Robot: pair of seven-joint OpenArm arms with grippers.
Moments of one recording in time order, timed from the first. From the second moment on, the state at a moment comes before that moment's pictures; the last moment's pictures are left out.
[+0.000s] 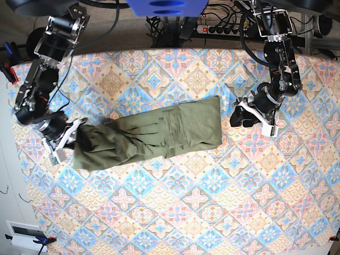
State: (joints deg) left arm 6.0 -11.8 -17.2 88.1 -38.9 -26.2 47.0; right arm 6.7 13.9 23.8 94.2 42.8 41.1 -69.8
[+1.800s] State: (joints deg) left arm 9.1 -16.5 -16.1 78.5 -53.0 -25.8 42.1; right arm 13.8 -0.8 -16.7 94.0 18.1 41.4 -57.4
